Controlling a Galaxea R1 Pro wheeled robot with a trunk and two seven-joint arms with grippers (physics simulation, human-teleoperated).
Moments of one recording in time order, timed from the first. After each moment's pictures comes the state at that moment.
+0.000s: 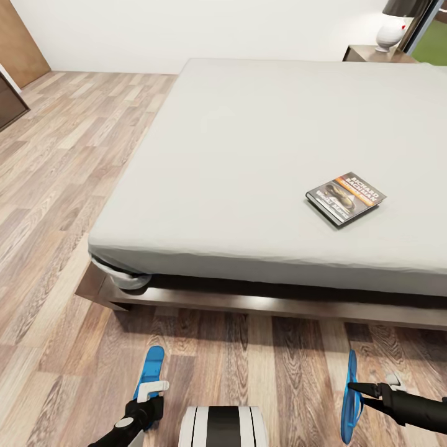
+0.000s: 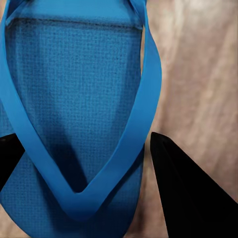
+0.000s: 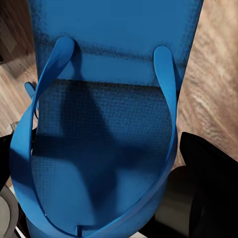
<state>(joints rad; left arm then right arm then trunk) -0.53 -0.05 0.28 -0.15 -0.19 -0.17 0.03 -0.41 -0.54 -0.15 -0.52 -0.28 0.76 1.19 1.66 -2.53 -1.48</state>
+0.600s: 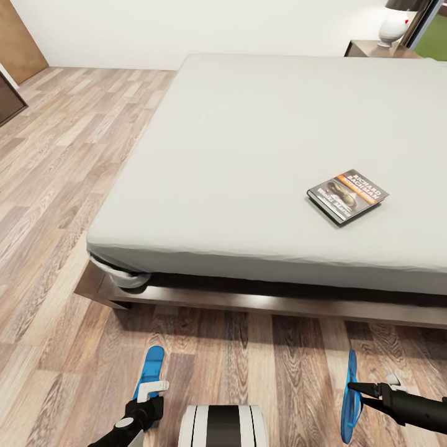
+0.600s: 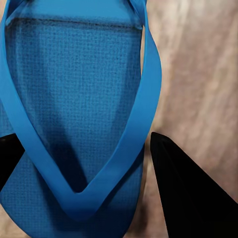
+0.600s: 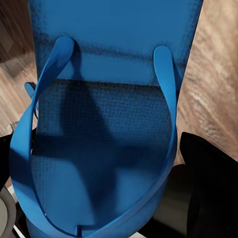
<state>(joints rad) -0.53 -0.05 0.28 -0.15 -0.19 -0.17 0.03 -0.41 -0.54 -0.15 -0.52 -0.28 0.76 1.19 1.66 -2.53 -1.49</state>
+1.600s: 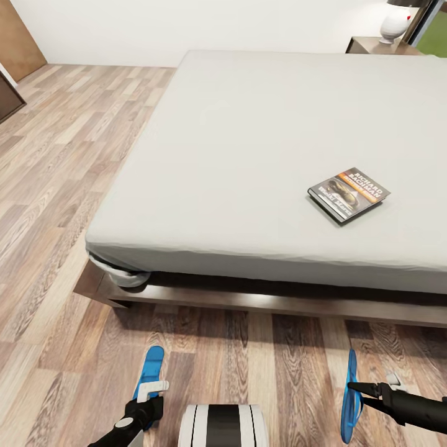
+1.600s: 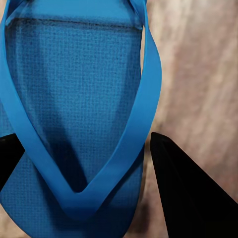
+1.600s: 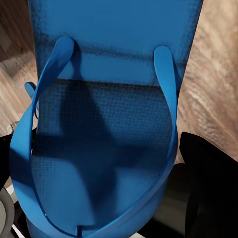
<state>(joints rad) -0.53 -0.05 0.28 -0.15 -0.19 -0.17 0.03 -0.41 -0.54 -0.15 -0.53 -0.28 0.76 1.19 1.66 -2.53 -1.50</state>
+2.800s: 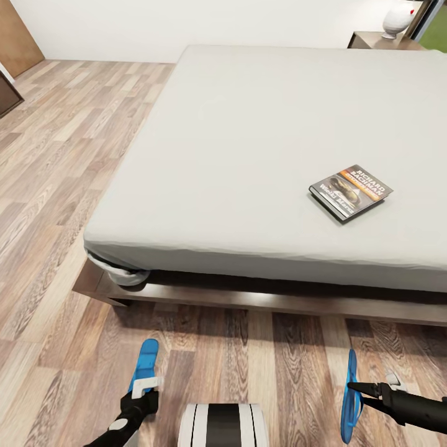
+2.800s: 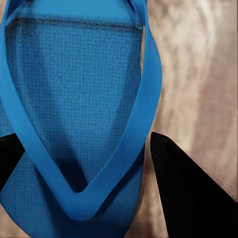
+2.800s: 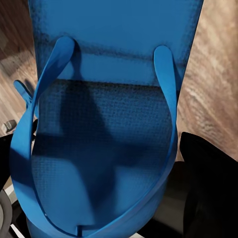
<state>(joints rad) -0.52 -0.03 0.29 -0.15 -0.19 -0.27 0.03 -0.41 -0.54 -0.15 -0.53 -0.28 0.76 1.19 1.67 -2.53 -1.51</state>
